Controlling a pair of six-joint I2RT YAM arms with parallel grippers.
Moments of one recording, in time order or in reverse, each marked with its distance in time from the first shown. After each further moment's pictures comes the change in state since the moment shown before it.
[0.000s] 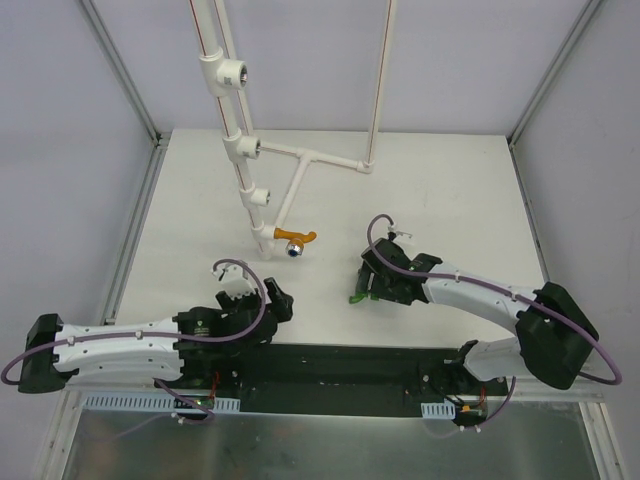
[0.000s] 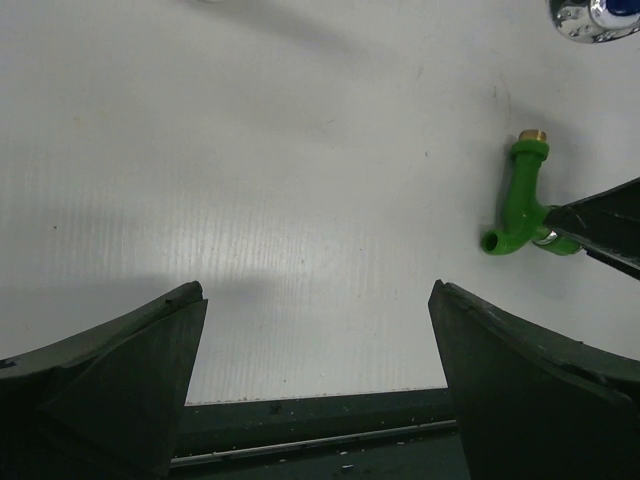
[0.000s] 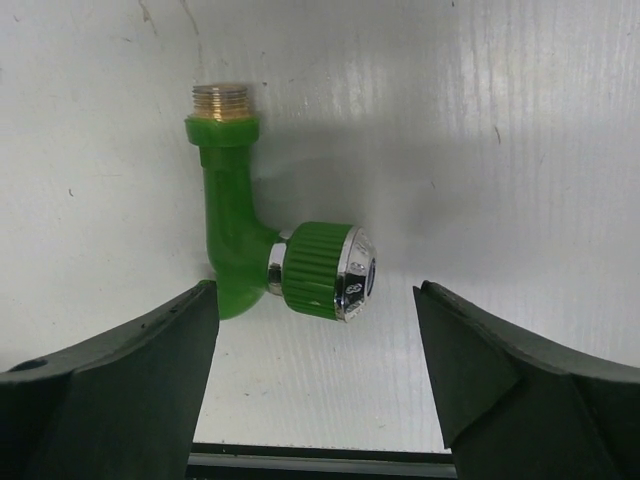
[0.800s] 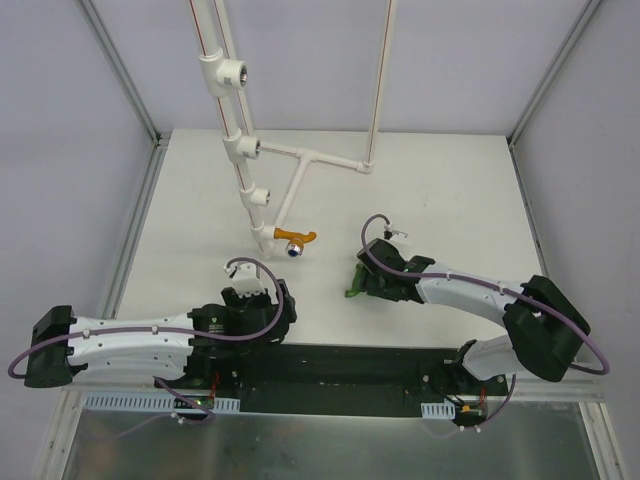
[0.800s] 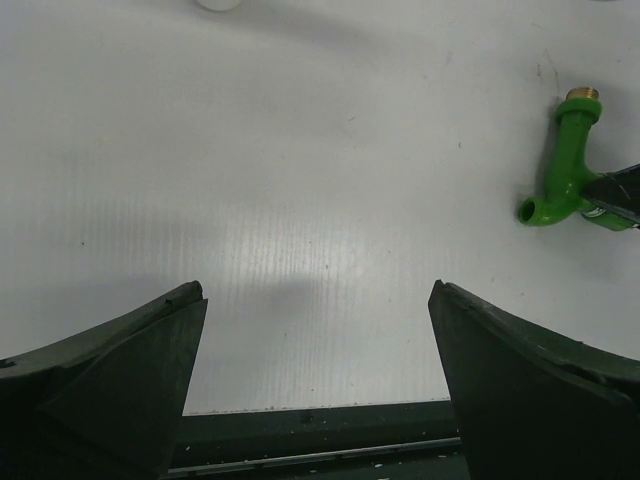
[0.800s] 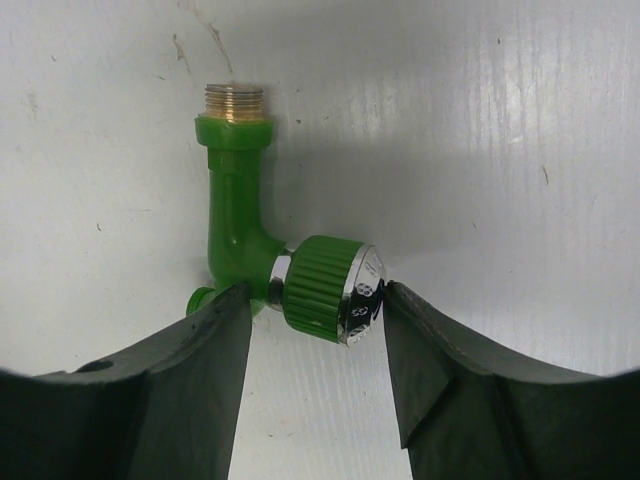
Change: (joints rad) left arm 0.000 0.096 0.025 0.001 -0.013 0.070; right arm 0.006 0.060 -0.023 0.141 0.023 0.019
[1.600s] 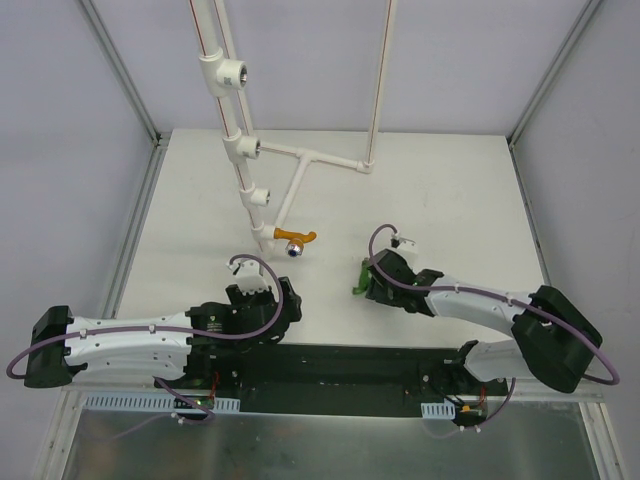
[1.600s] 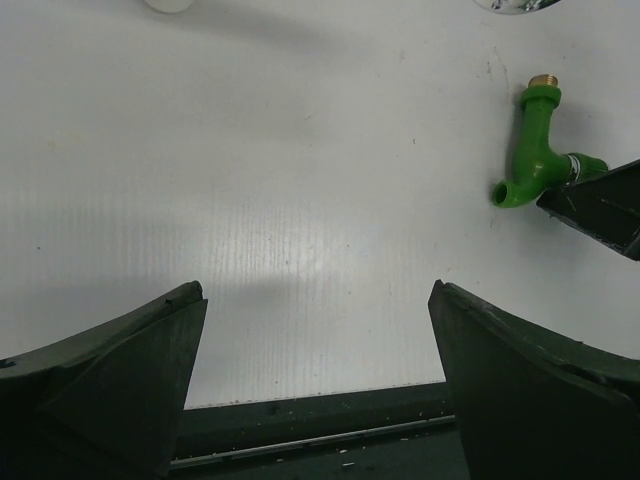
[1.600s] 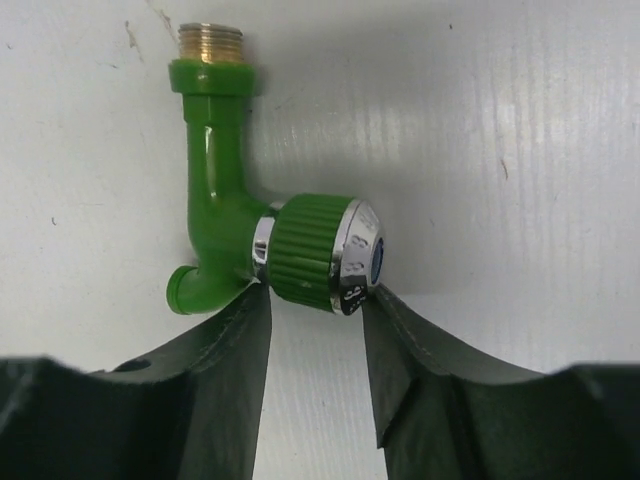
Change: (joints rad) left arm 0.000 0.005 0.043 0.039 0.032 0.044; right arm 0.003 -0.077 -0.135 0.117 0.022 -0.013
